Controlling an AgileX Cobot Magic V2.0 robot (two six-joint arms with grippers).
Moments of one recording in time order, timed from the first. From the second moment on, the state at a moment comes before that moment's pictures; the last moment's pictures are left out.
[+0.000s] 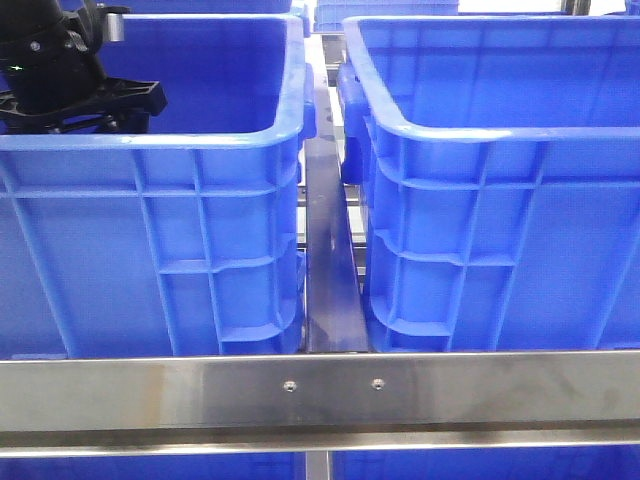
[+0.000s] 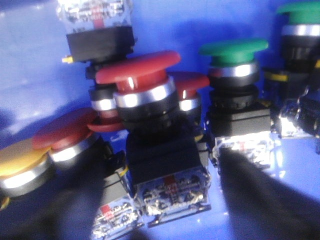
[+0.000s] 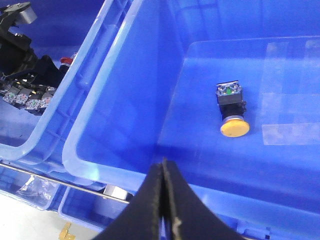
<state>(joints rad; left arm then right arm) -0.23 1.88 -1.50 -0.07 0.90 0.00 -0.03 0.69 -0.58 0.90 0.62 -0.68</state>
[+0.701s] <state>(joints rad) -0.23 1.74 -1.50 -0.18 0.97 0.18 0.06 0.73 -0.61 0.91 0.62 -0.68</state>
